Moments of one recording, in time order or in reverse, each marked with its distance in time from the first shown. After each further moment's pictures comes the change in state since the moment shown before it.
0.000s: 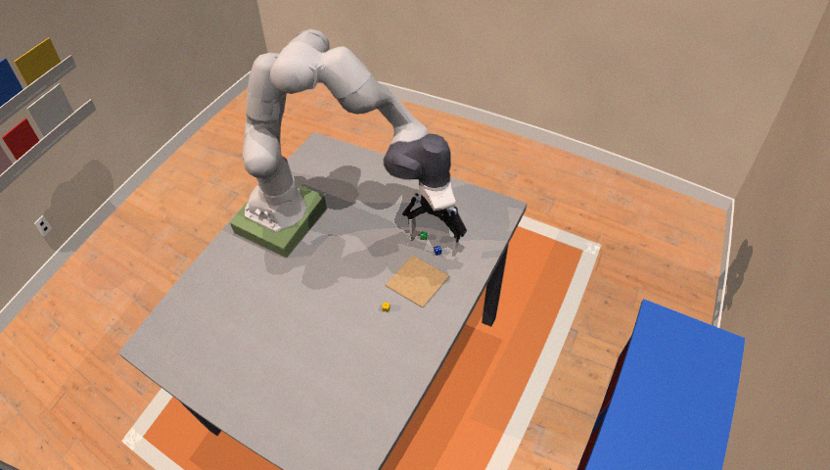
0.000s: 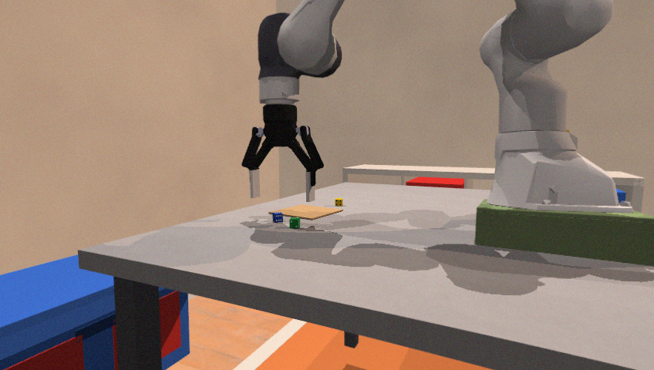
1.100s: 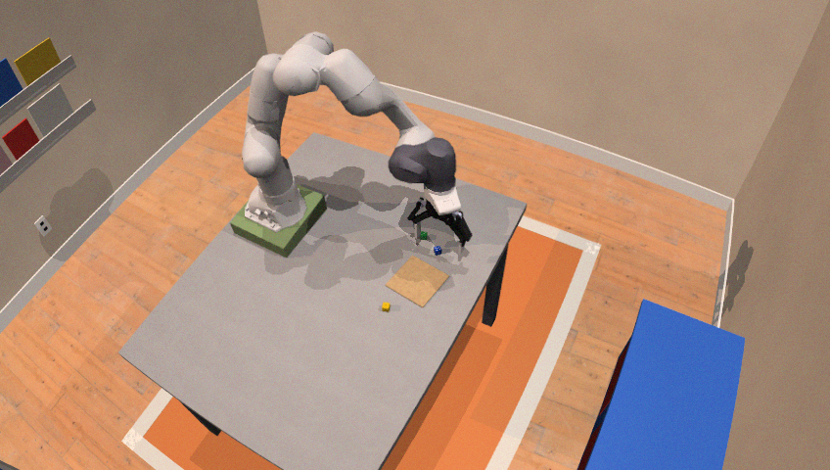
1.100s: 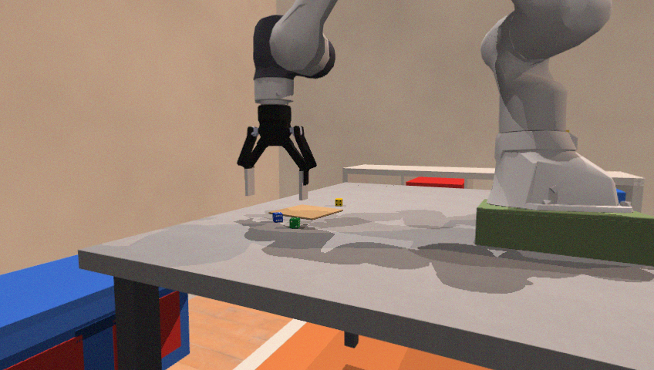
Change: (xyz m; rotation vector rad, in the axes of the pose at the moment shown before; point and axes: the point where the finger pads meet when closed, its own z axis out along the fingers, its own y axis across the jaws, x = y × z) arm 0.010 -0.023 -0.002 0.011 0.001 0.008
